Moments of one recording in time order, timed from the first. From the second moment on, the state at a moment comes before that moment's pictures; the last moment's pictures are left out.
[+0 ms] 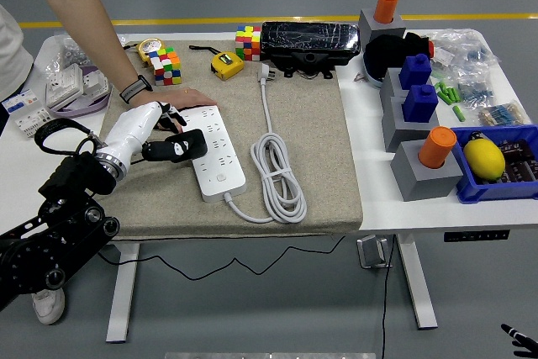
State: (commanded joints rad) left arm -0.46 0.30 -0.85 -1.14 1.83 0.24 0.20; right arm 0.09 -0.24 1.25 0.32 -1.10 -0.01 -0.04
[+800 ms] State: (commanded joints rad) left arm -0.50 0.29 -0.80 -1.08 1.81 0.24 0.20; right arm 0.09 -0.24 1.25 0.32 -1.10 -0.01 -0.04
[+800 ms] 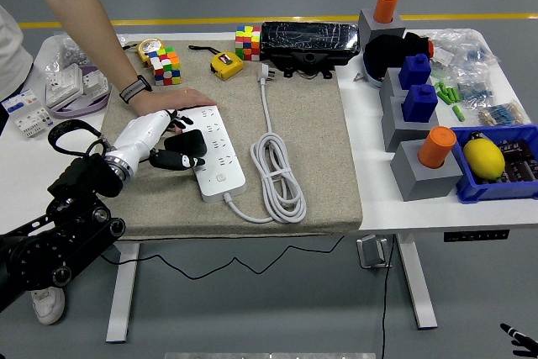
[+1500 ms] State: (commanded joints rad) left arm -0.52 0.28 -0.77 -1.07 1.79 0.30 0.19; right arm 0.09 -0.24 1.25 0.32 -1.09 -0.01 -0.03
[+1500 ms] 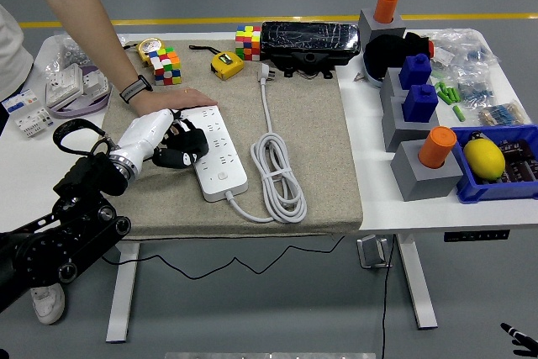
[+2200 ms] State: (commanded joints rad) left arm -0.52 0.28 -0.78 -1.06 1.73 0.37 0.13; right arm 0.09 -0.24 1.25 0.32 -1.09 -0.01 -0.03
